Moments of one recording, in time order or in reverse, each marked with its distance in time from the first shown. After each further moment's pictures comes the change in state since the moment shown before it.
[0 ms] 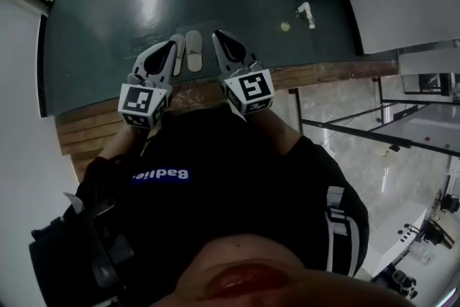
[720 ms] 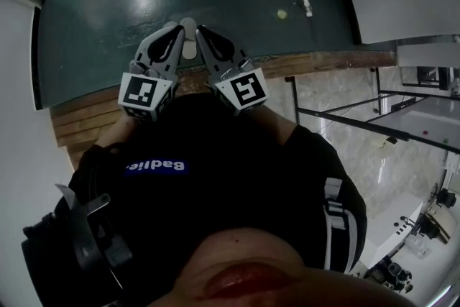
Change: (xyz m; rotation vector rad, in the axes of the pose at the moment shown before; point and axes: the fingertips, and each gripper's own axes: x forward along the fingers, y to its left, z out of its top) left arm 0.018 -0.042 0.031 0.003 -0.112 -0.056; right arm -0.018 0.027 0.026 0.032 -0.174 0.094
